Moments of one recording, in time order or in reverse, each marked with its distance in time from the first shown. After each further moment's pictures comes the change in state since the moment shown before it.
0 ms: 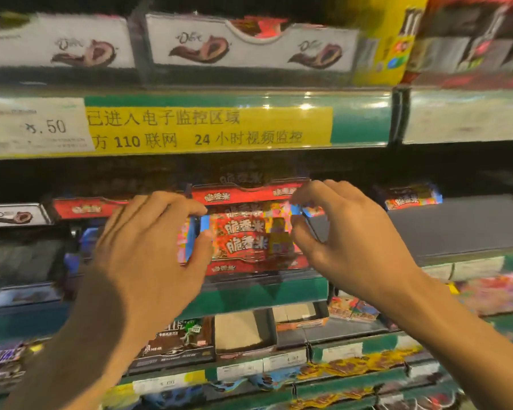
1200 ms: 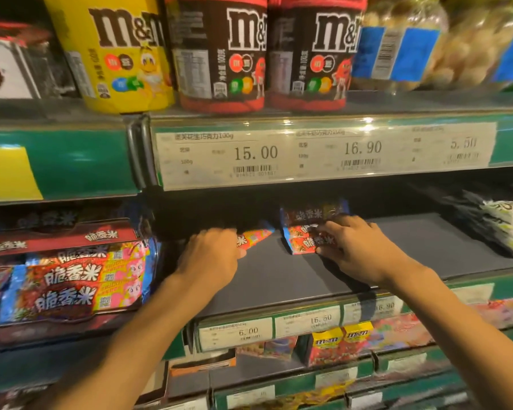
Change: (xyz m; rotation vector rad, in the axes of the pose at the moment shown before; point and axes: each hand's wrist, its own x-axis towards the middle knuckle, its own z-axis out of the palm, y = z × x) left_hand 0.116 0.183 0.209 0.095 -0.593 -0.075; right_hand -0.020 0.308 -0.018 -0.280 -0.518 0.192
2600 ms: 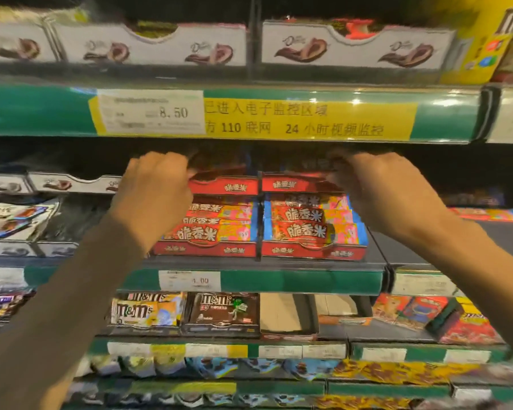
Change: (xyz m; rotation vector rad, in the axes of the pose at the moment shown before) left_hand -0.172 -0.284 -0.134 0.079 0.476 -0.243; right_hand -0.003 -0.312 -0.083 0.069 0.483 -0.277
